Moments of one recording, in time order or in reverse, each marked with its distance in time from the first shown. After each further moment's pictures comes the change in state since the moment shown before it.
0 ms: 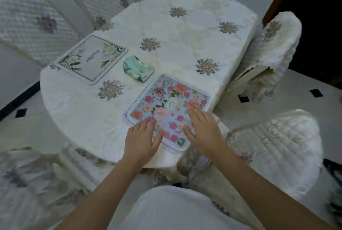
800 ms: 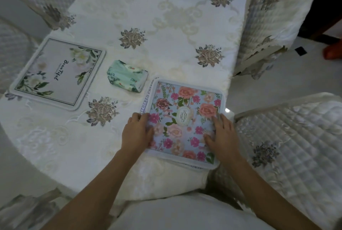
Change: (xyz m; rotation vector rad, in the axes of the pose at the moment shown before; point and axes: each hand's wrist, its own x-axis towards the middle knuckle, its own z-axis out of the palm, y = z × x) left_hand 0.160 -0.117 0.035 -0.159 -0.125 0.102; right_hand 0.049 0.016 0.095 0.128 -0.014 0.643
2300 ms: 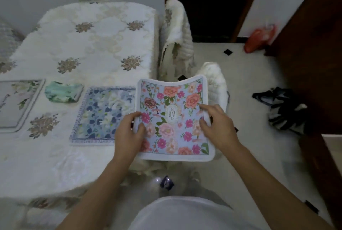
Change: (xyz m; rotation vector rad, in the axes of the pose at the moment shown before) left_hand -0.166 0.221 0.033 -0.554 0.189 0.198; right_hand -0.198 0.175 -0.142 0.406 0.403 -0.036
